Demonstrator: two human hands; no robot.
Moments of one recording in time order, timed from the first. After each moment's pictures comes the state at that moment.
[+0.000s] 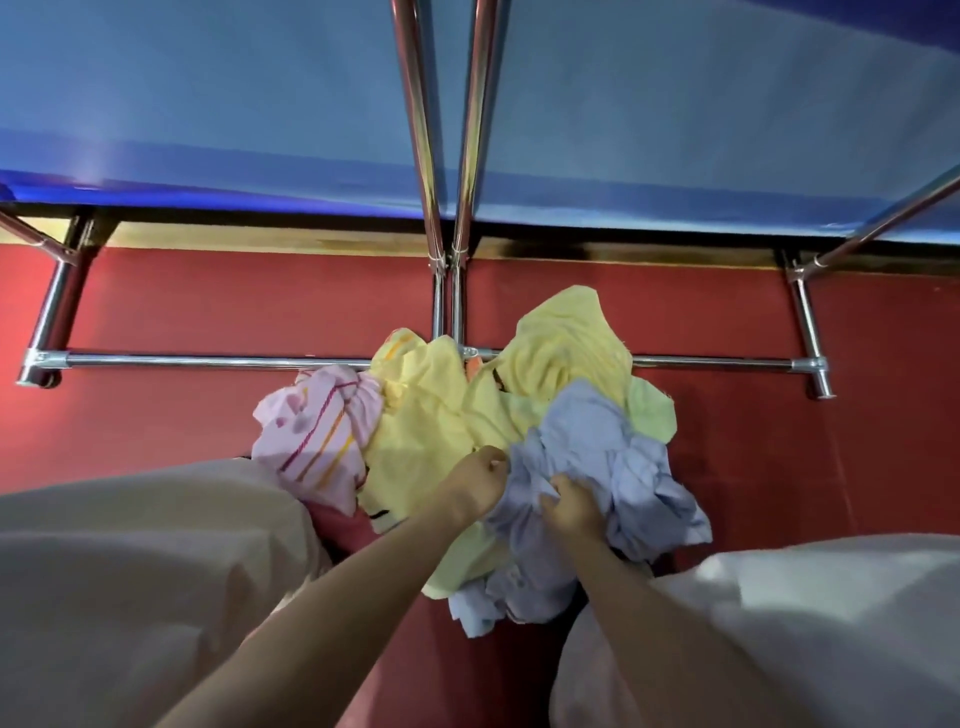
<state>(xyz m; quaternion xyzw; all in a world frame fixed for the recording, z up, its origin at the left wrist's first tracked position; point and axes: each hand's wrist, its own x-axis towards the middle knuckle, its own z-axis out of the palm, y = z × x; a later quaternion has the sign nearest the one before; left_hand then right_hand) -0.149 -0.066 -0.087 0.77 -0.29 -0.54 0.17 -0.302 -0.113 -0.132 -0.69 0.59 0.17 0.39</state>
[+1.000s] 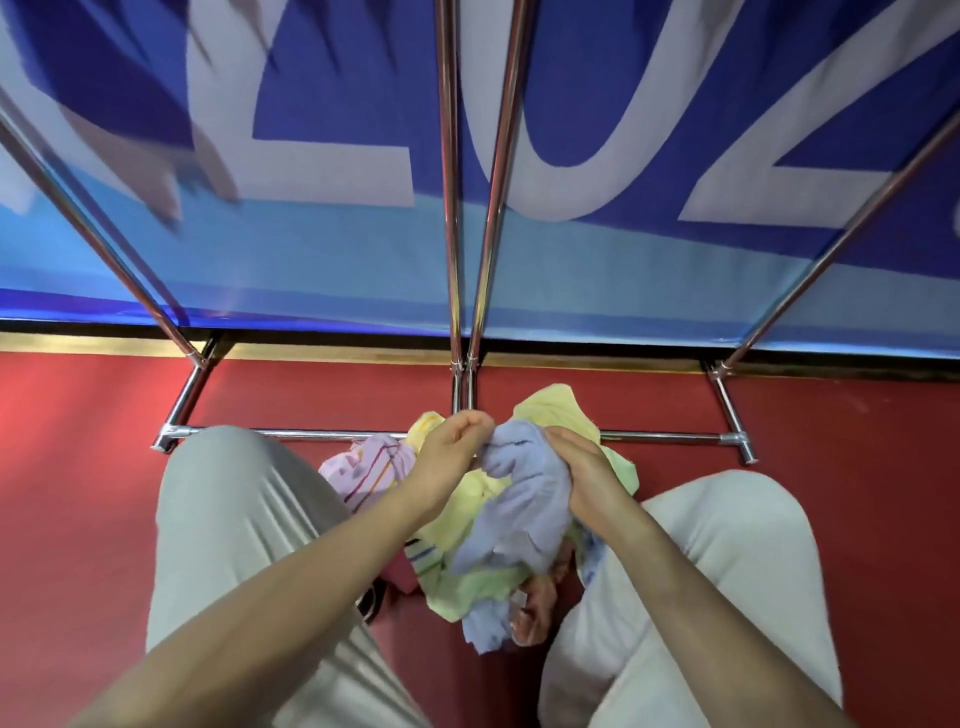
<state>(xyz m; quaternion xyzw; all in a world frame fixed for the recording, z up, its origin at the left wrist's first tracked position) -0.143 0.012 0.158 0.62 -0.27 -0.47 0.56 -0.293 -0.075 0.147 -0.46 0.41 -0.22 0.75</state>
